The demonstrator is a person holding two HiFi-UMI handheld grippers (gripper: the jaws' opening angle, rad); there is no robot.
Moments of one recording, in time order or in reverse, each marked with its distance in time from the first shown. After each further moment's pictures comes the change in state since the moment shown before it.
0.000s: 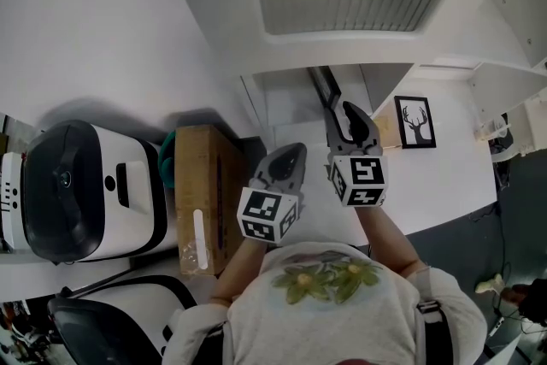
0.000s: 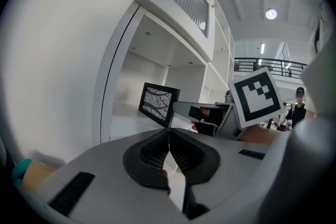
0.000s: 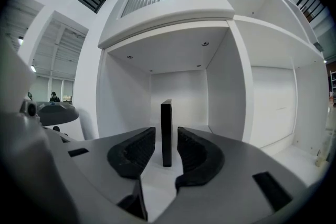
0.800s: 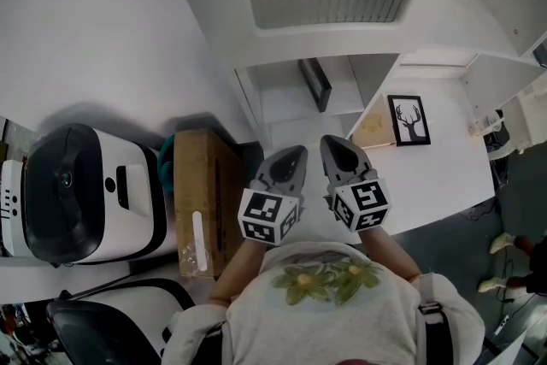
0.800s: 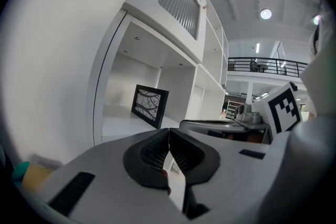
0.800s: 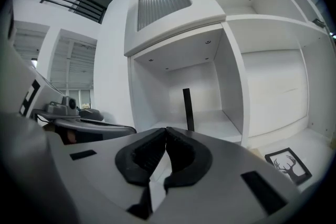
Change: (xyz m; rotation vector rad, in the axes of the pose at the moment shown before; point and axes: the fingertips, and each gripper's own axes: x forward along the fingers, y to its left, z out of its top) left arm -0.012 -0.026 -0.001 0.032 -0.008 -0.036; right arm -0.062 0.038 -0.031 0.086 0.032 0.186
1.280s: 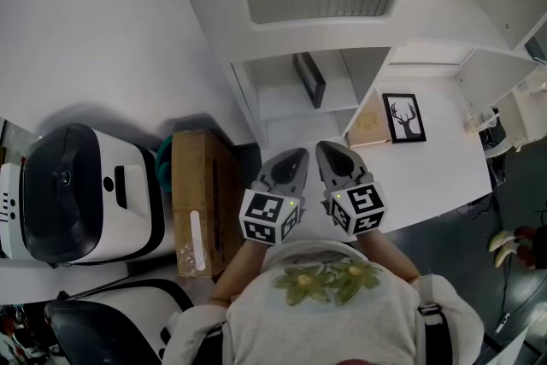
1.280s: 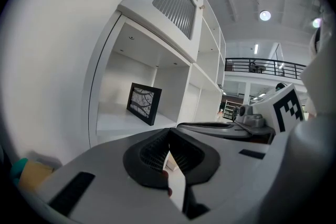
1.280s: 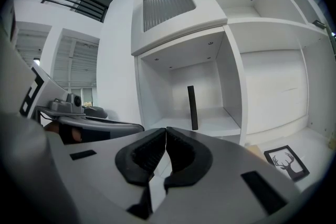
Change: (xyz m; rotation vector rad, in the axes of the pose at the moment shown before) left arm -0.007 -0.019 -0.007 -0.008 0.009 -0.025; right arm -0.019 0.013 -0.010 -0.007 0.024 0.018
